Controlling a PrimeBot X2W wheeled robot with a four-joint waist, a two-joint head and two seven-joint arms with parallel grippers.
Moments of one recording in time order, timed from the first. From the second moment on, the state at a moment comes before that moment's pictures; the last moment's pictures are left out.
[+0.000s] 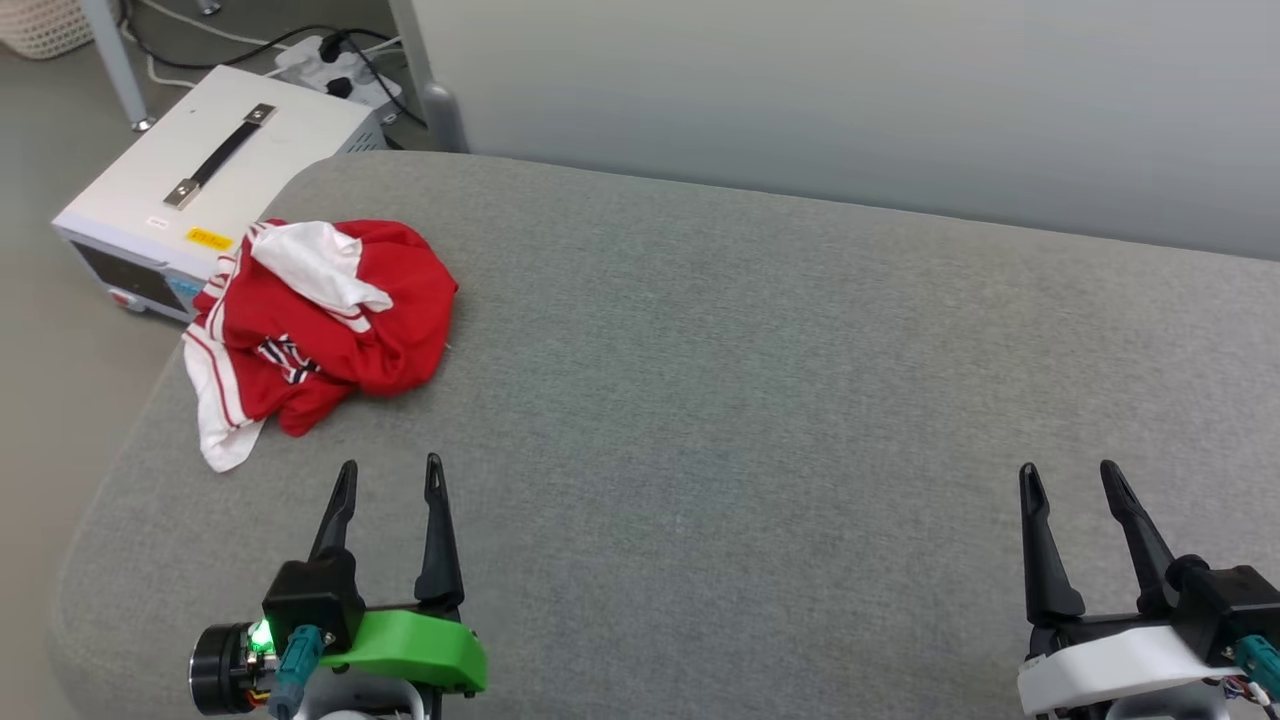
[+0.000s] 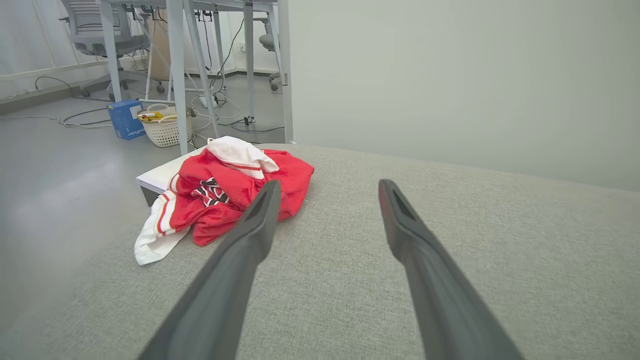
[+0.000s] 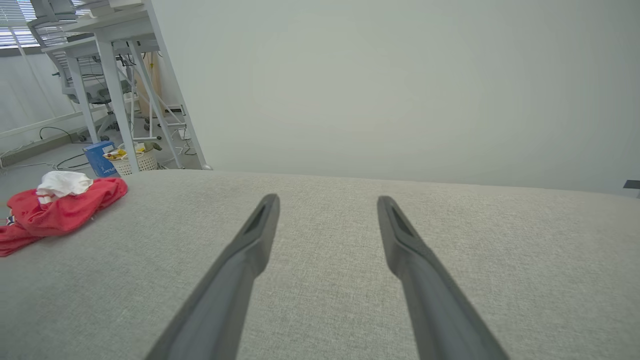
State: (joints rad) left arm 0.02 0.05 -0.08 0.07 -0.12 0.09 -0.26; right arm 0.08 -0.05 -0.04 -0.01 0.15 0.13 -0.26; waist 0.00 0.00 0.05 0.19
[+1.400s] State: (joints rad) left arm 0.00 0.05 0.00 0.10 -0.19 0.08 -0.26; right arm 0.08 -0.05 0.00 -0.01 0.13 0.13 -0.26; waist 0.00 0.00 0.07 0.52
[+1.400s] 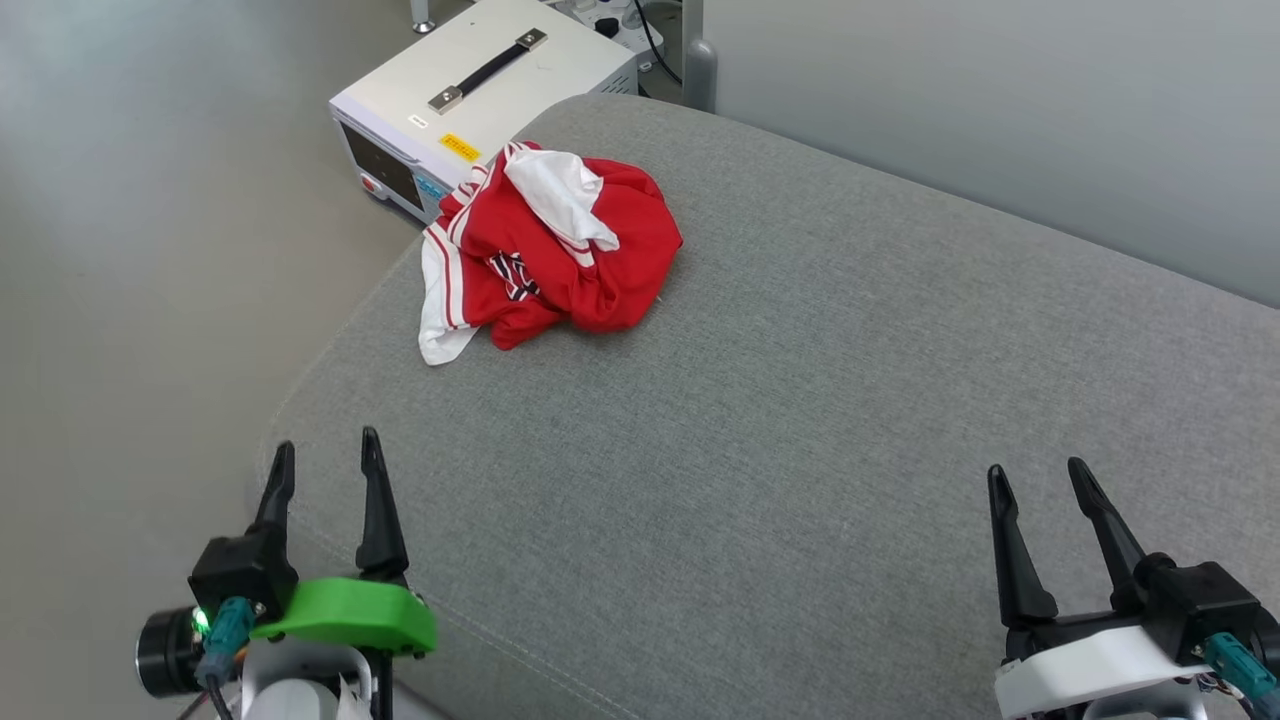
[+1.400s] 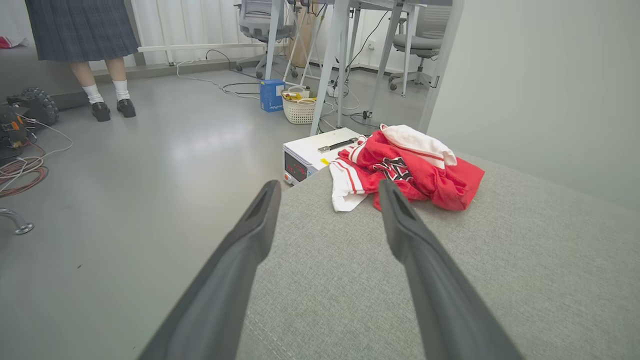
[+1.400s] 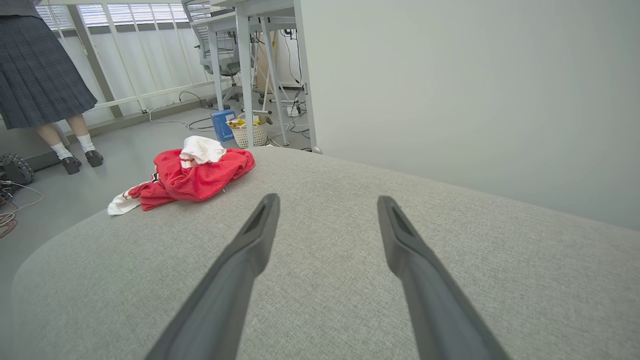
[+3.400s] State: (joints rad) left arm -1.05 0.70 -0.68 0.78 -1.04 -0.13 0.66; right arm -0.21 -0.05 0.07 -0.16 -0.03 0.13 -0.26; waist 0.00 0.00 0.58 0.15
